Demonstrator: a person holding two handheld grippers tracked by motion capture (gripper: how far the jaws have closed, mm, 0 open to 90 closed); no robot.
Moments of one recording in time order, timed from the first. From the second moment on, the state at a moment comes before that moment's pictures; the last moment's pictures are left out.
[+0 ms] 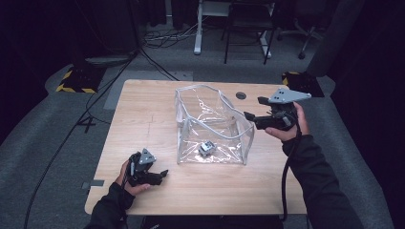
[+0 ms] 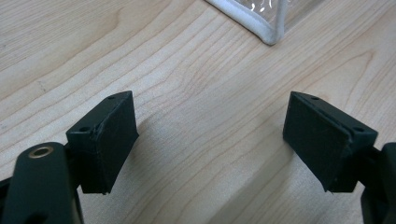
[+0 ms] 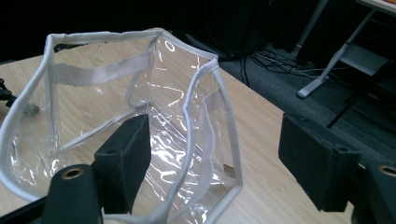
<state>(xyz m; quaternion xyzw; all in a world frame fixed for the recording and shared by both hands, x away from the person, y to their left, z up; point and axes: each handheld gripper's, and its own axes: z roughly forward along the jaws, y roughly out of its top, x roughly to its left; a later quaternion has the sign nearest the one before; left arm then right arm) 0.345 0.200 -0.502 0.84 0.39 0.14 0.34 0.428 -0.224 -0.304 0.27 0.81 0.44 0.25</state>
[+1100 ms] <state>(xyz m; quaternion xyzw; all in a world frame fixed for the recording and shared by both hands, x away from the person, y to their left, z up) 0.345 0.200 -0.502 0.84 0.39 0.14 0.34 0.421 -0.273 -0.324 0.31 0.81 0.42 0.27</state>
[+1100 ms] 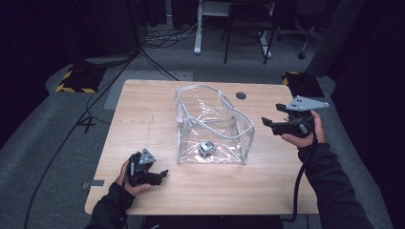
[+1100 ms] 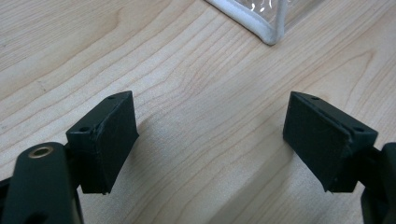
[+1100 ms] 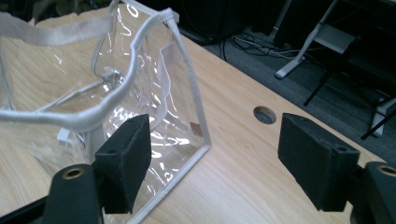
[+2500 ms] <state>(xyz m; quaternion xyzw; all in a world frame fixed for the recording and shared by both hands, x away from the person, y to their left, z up) 0.345 0.200 -0.502 0.84 0.39 0.14 0.34 0.396 -0.296 -0.409 0.32 0.84 0.33 0.27</state>
